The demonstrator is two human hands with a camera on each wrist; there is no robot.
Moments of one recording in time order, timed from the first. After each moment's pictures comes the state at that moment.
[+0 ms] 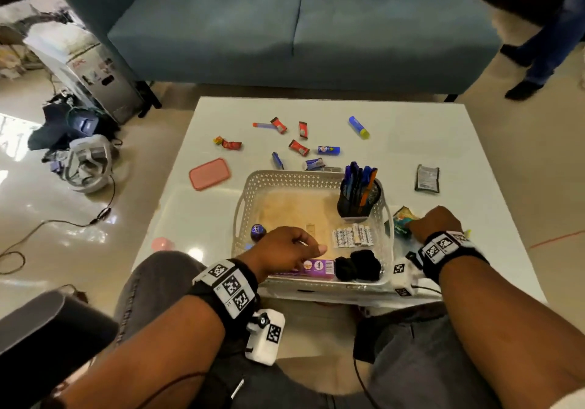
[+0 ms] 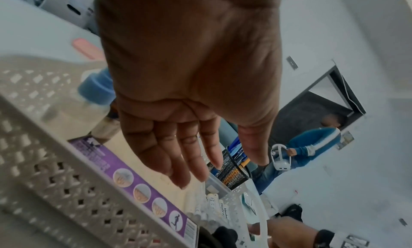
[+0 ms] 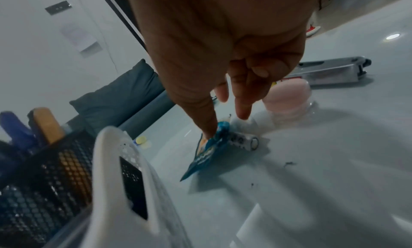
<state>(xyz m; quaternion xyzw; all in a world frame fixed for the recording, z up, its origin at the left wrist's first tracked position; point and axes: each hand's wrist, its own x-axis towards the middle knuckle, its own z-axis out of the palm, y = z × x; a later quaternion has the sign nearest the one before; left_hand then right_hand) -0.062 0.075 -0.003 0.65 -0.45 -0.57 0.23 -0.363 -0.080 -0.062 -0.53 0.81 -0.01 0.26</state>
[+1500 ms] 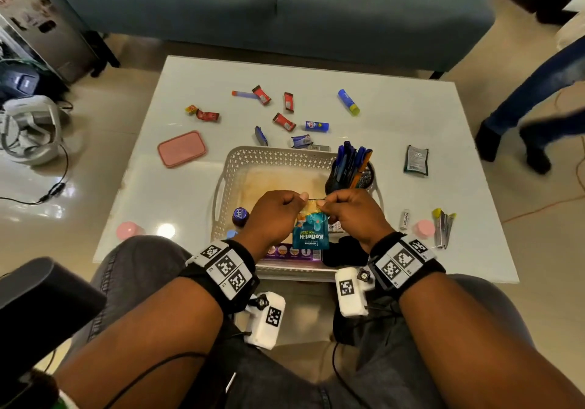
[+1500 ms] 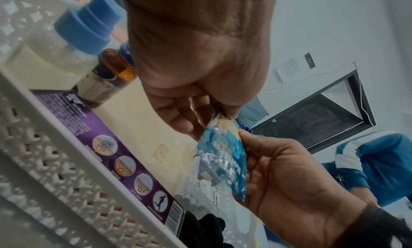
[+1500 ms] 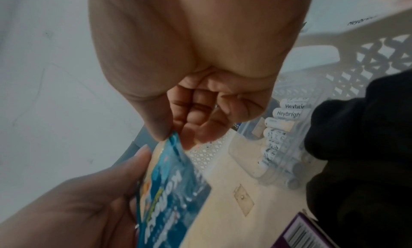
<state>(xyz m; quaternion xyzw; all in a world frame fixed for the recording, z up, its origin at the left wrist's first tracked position) -0.066 0.039 -0.021 0.68 -0.44 -0.47 0.35 -0.235 -0.011 -0.005 -0.59 0.56 -0.20 0.54</state>
